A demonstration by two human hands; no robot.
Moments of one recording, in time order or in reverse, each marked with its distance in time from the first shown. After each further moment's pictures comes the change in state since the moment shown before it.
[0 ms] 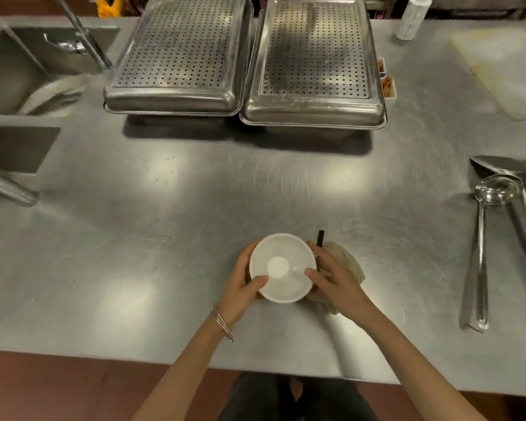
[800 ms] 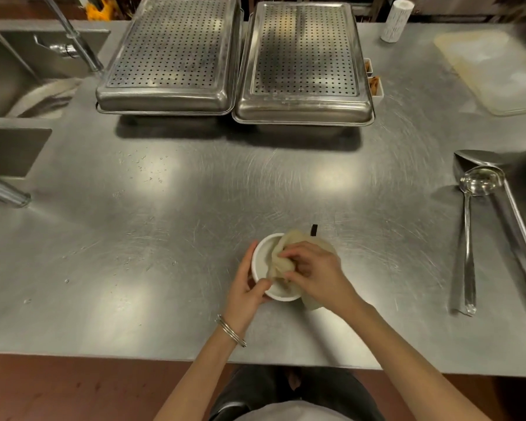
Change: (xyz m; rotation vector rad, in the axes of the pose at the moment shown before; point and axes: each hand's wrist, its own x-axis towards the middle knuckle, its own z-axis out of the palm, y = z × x) left_hand -0.023 0.006 0.026 -0.086 0.085 -0.059; right_hand -0.005 -0.031 0.017 -0.113 0.097 -0.219
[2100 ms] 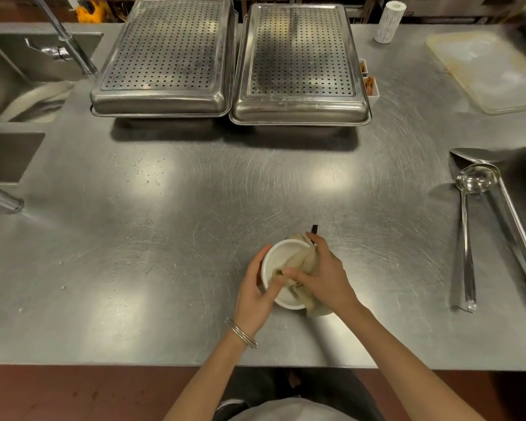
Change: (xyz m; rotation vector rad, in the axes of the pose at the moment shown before) left_hand 0.002 -0.005 0.009 0.095 0.001 0.155; right_hand 0.004 0.030 0.011 -0.092 0.139 0.306
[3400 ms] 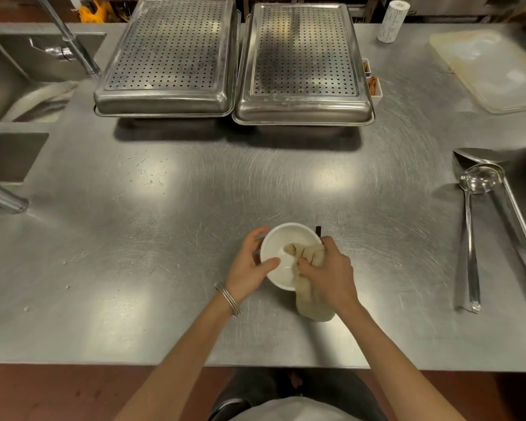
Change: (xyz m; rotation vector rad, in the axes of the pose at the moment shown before) left_hand 0.041 0.022 -0.024 0.034 -0.176 -0.093; right_hand -0.002 -0.016 -0.002 -0.011 0.134 0.080
